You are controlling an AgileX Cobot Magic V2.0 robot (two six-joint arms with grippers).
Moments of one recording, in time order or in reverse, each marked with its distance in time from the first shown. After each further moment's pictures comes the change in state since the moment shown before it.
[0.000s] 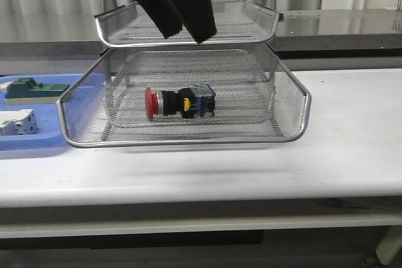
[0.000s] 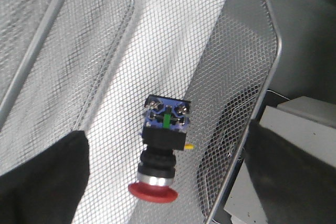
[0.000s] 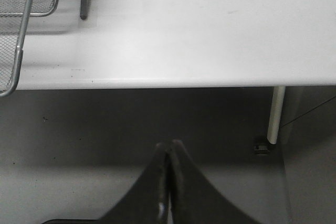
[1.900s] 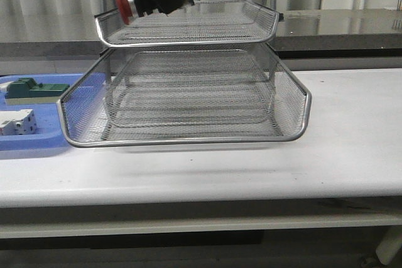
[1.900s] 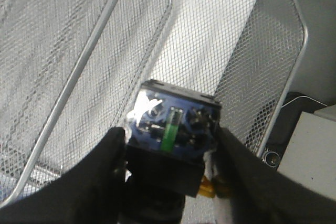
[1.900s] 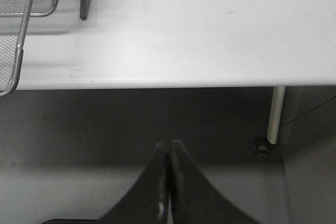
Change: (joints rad) left arm 0.013 -0.089 0.064 0.067 -0.078 0.026; right arm 0.000 0.000 0.000 0.000 0.000 0.000
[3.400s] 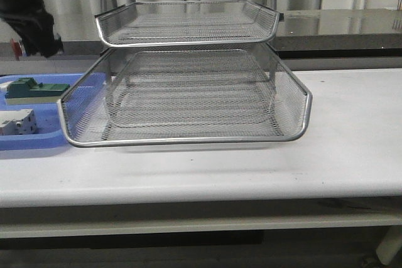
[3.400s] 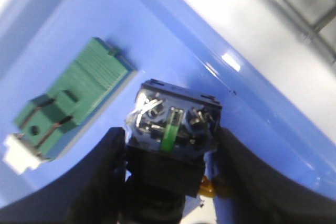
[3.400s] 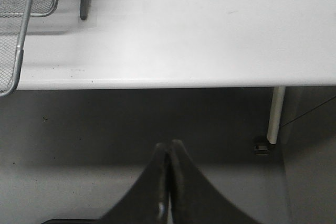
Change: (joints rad) left arm 0.516 0.521 -0.541 0.121 0.068 0.107; right arm 0.000 0.000 0.000 0.000 0.000 0.000
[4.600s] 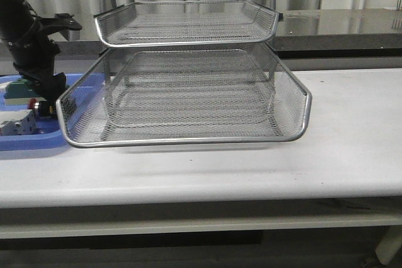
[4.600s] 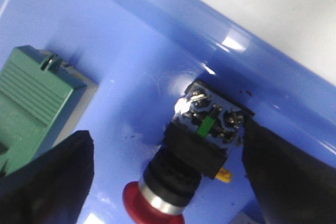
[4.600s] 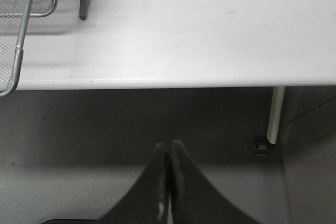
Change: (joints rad) left arm -0.006 0.122 0.164 -0.007 -0.205 0.229; right arm 0.000 0.000 0.000 0.002 0.000 0.000
